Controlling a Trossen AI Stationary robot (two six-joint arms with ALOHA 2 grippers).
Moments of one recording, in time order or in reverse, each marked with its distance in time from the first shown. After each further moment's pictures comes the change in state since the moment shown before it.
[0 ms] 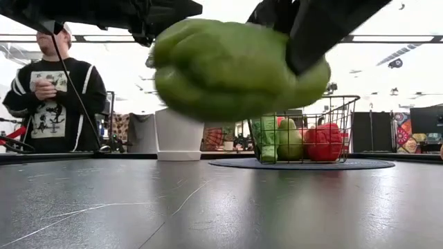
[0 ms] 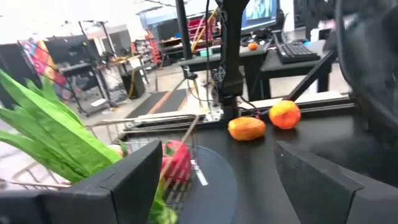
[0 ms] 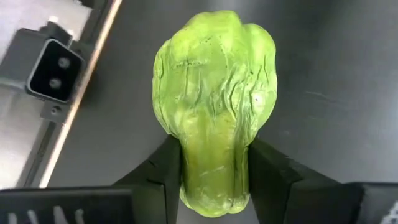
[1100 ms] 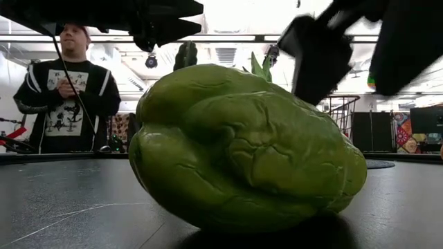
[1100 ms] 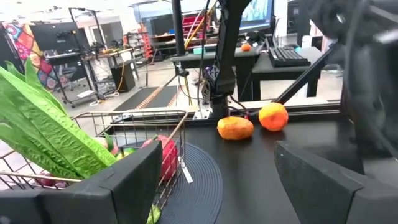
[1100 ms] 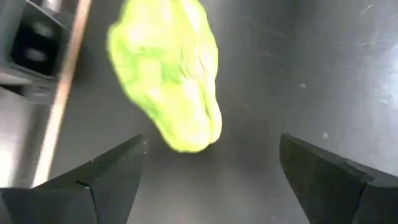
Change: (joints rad) left arm 0.003 0.013 -0.001 0.000 0.031 -0.078; right arm 0.078 0.023 -0.039 -0.030 0.086 0.177
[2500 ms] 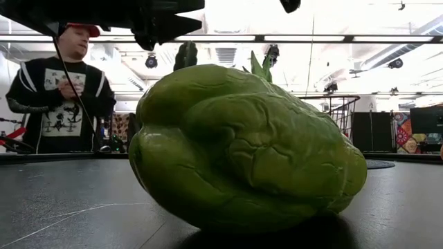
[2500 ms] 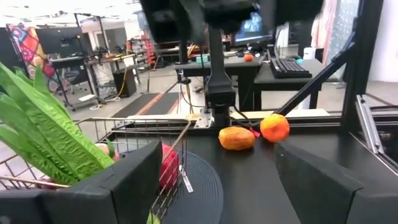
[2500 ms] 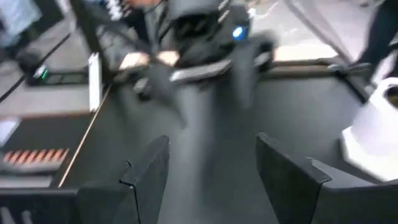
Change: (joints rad) left arm 0.012 -0.004 0.000 0.036 0.004 -0.011; right arm -0.416 -0.689 -0.310 0.334 -0.075 -0.267
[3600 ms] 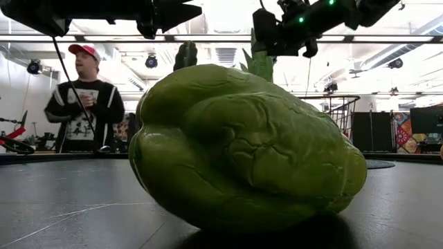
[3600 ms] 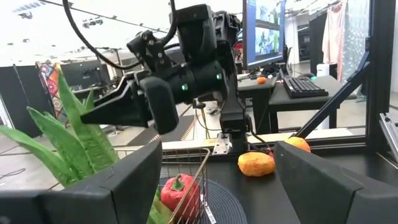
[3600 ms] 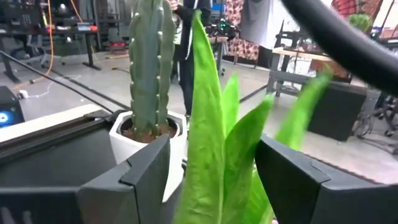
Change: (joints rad) left arm 0.025 -0.001 0.004 0.120 -0.006 0.131; right arm -0.233 0.085 -0.336 0.719 0.736 -0.105
